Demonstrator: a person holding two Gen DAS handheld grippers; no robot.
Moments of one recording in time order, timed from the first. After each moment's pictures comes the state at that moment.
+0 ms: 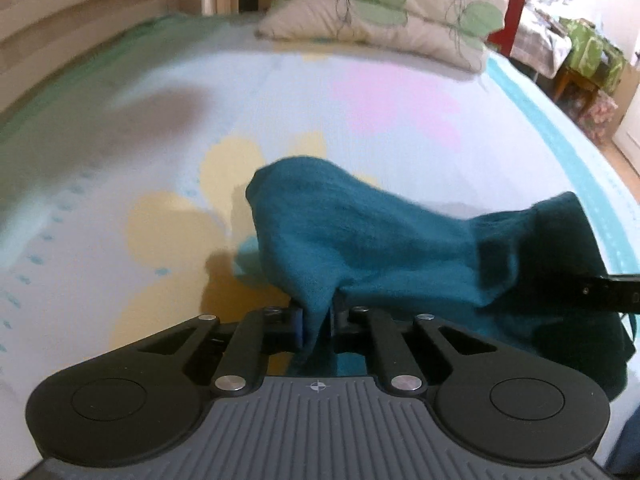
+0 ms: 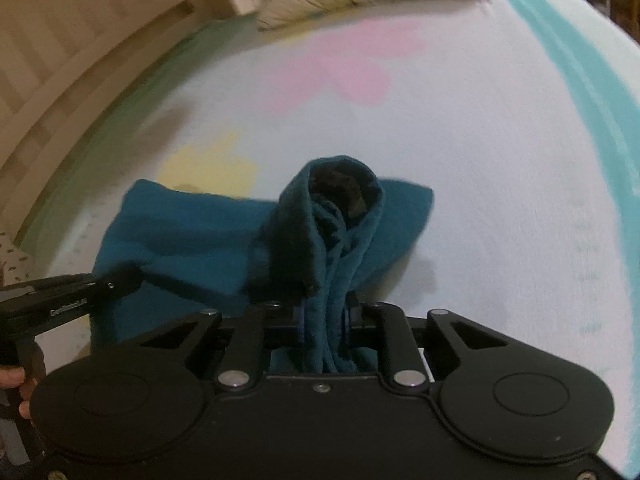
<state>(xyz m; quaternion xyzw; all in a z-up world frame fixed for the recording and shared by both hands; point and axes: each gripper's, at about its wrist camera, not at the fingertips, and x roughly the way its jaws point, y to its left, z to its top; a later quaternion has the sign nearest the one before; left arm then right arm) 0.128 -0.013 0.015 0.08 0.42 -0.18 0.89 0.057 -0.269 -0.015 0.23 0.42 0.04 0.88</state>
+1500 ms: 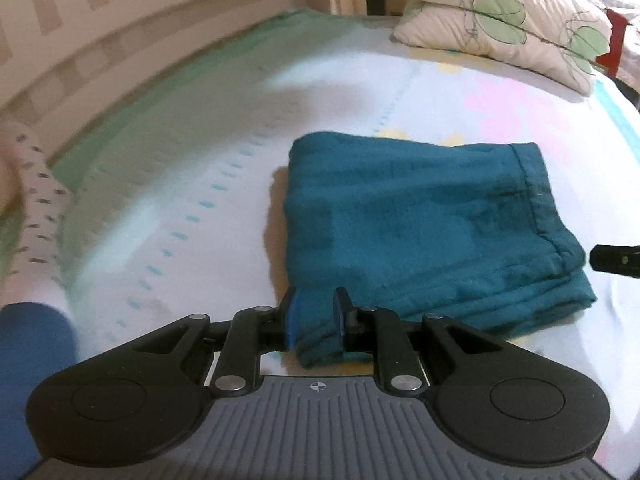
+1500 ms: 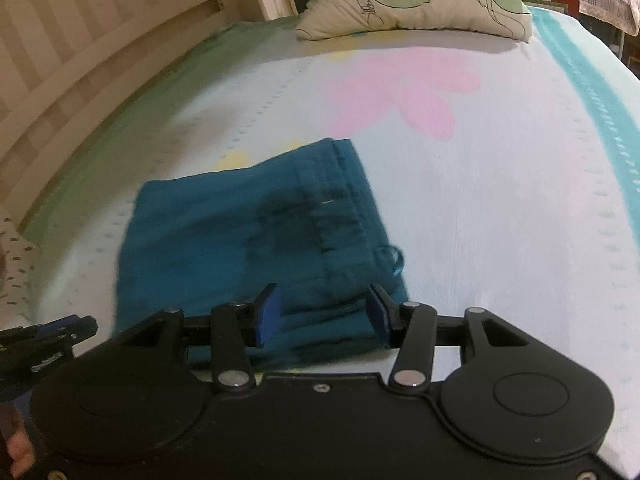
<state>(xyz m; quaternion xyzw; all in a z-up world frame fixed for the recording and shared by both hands) 0.087 0.034 0.052 0.10 0.42 0.02 0.90 0.079 -0.193 0.021 0.20 0.42 0.03 0.89</state>
